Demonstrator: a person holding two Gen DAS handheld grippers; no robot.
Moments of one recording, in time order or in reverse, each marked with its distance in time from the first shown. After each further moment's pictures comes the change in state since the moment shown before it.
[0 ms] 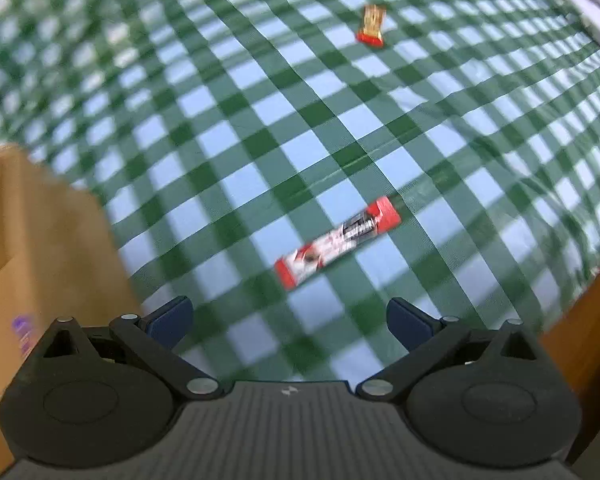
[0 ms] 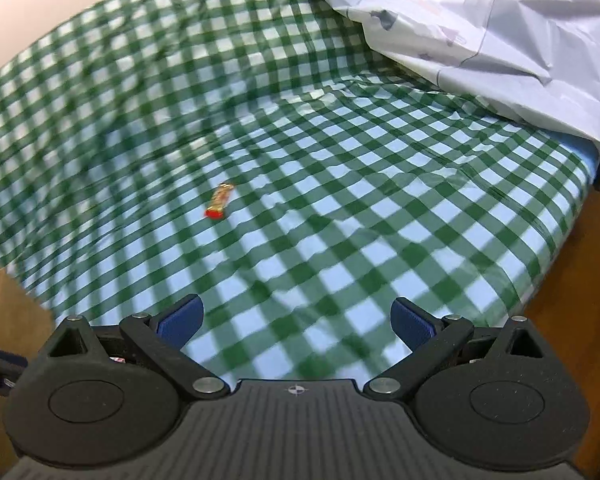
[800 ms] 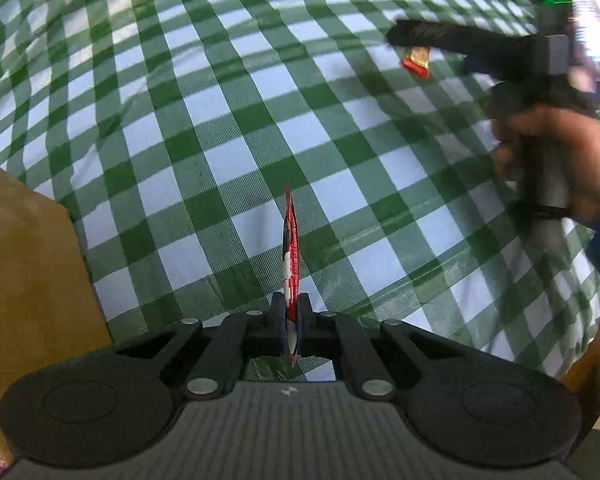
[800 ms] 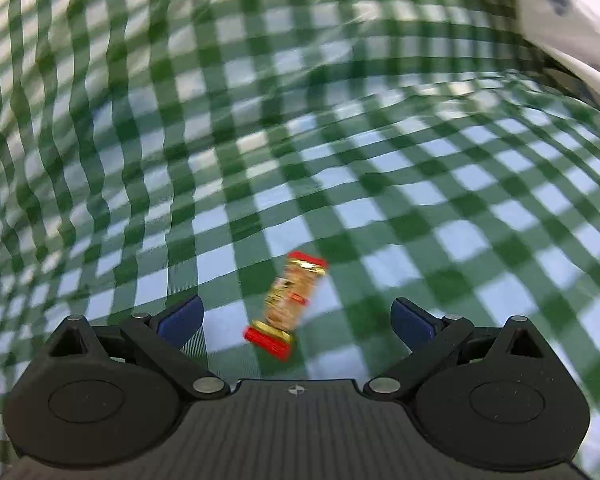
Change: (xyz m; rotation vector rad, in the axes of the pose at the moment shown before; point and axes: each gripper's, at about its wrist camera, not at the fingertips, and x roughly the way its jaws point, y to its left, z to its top) left arm 0.029 0.054 0.028 -0.135 -0.036 -0.112; right arm 0.287 0.113 0.082 -0.189 0.021 0.139
